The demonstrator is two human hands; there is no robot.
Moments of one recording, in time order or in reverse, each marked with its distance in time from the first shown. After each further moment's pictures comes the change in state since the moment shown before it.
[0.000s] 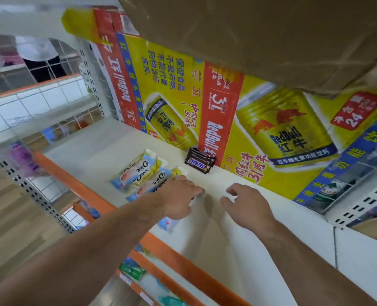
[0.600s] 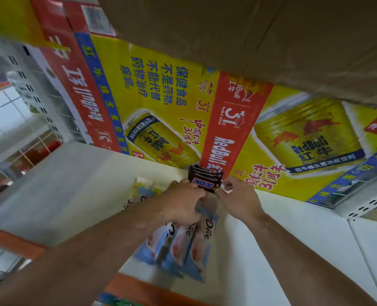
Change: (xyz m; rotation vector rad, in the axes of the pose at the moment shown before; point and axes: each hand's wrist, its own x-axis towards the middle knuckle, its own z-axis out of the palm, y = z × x) left_hand 0.064 -0.090 -0.023 -0.070 -0.025 0.258; right_hand 0.087 -0.063 0.039 0.230 0.171 0.293
